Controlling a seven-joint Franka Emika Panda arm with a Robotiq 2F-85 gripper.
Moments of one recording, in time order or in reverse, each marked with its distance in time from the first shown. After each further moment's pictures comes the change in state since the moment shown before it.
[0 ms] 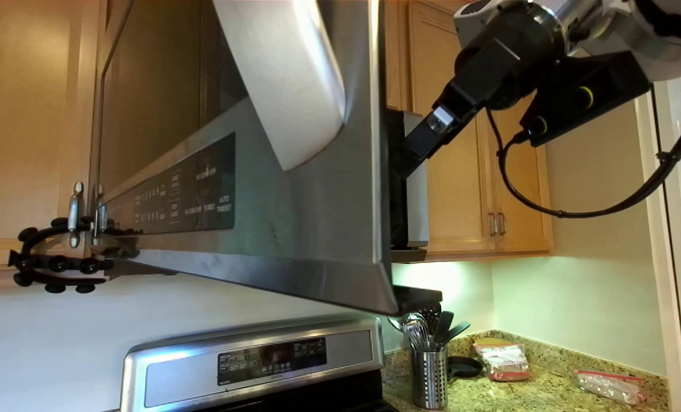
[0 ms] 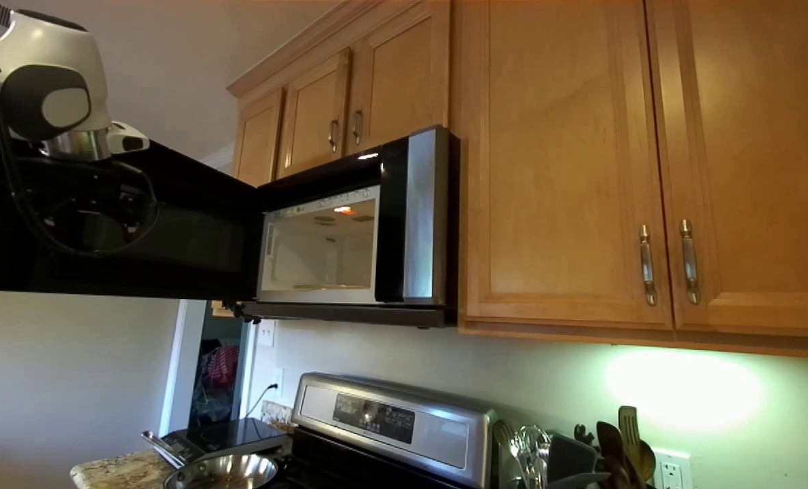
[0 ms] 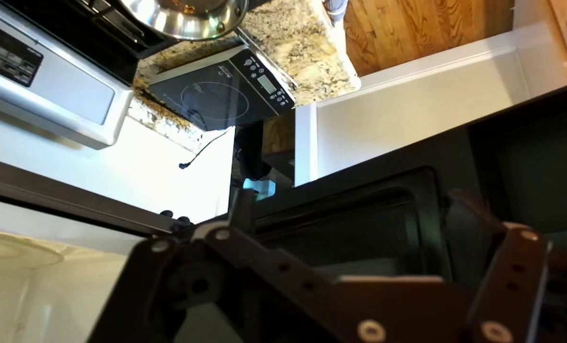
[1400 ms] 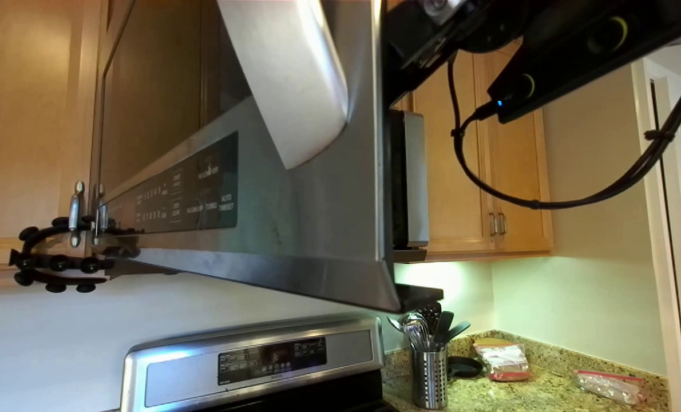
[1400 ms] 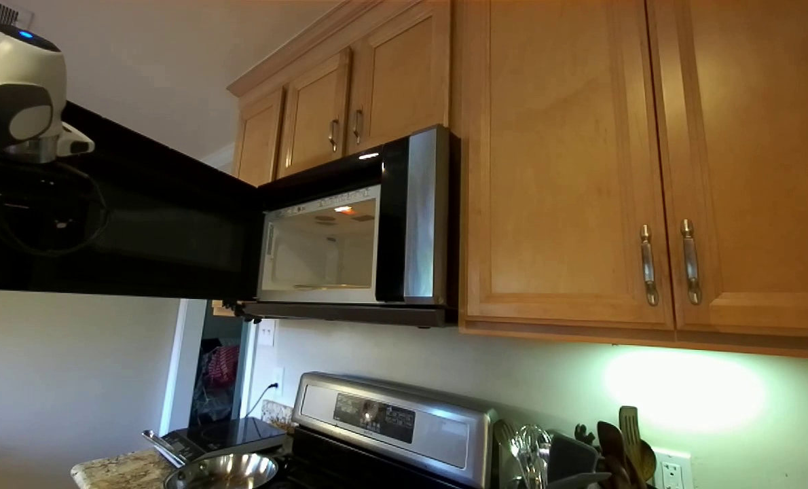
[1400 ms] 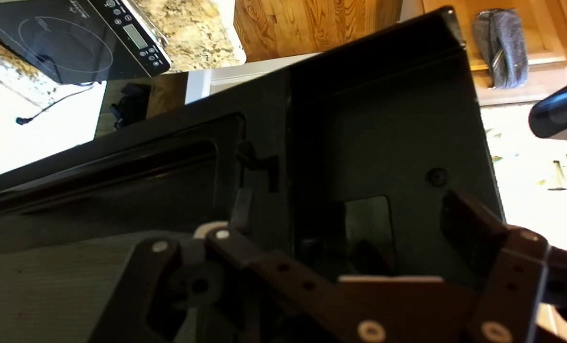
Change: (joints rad) arm 0.247 0.177 0.006 0.112 0.071 0.088 -0.097
